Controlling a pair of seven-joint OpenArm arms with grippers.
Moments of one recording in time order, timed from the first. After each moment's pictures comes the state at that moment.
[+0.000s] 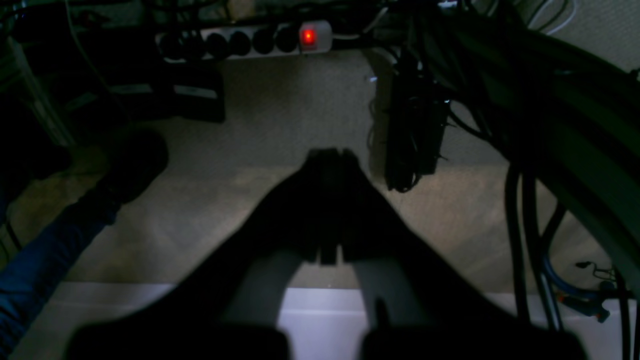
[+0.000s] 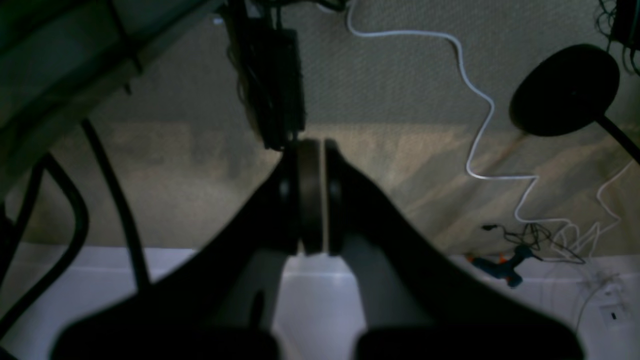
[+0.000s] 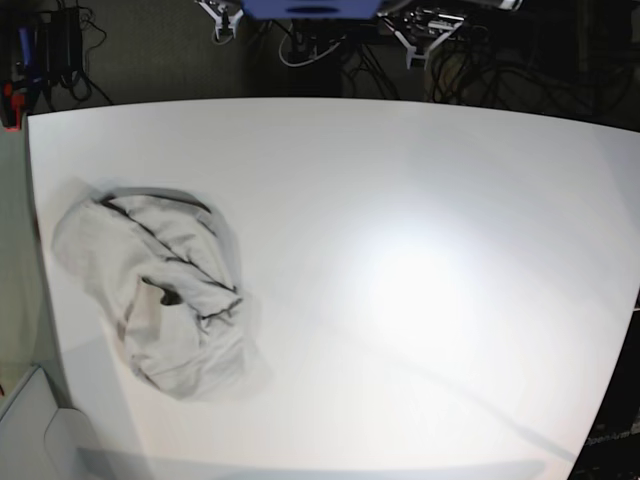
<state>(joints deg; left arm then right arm) -1.5 -1.4 4.1 1.8 -1.8 -0.6 -0.8 -6.3 -1.5 2.8 7.8 -0.2 -0.1 -2.9</state>
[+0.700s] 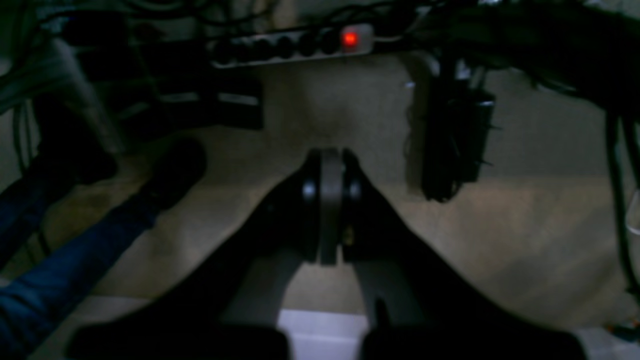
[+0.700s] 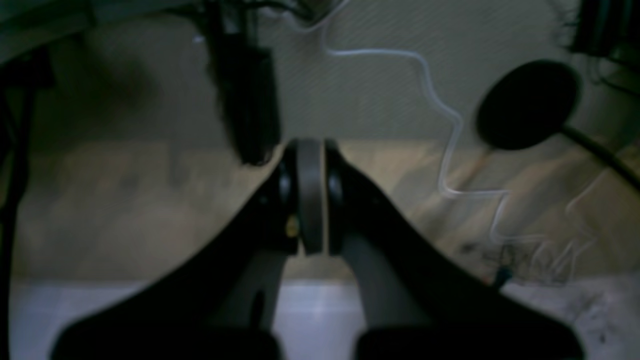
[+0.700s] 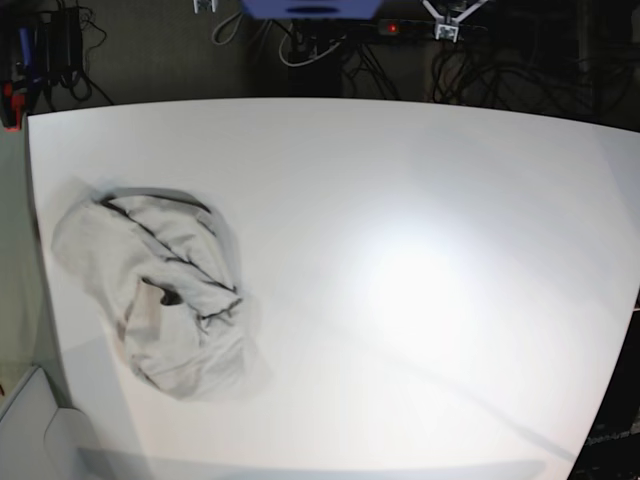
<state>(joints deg) 20.5 -7.9 3.9 32.6 -2.3 -0.7 0.2 -29.8 1.5 2.4 41.9 -0.3 0.1 -2.8</state>
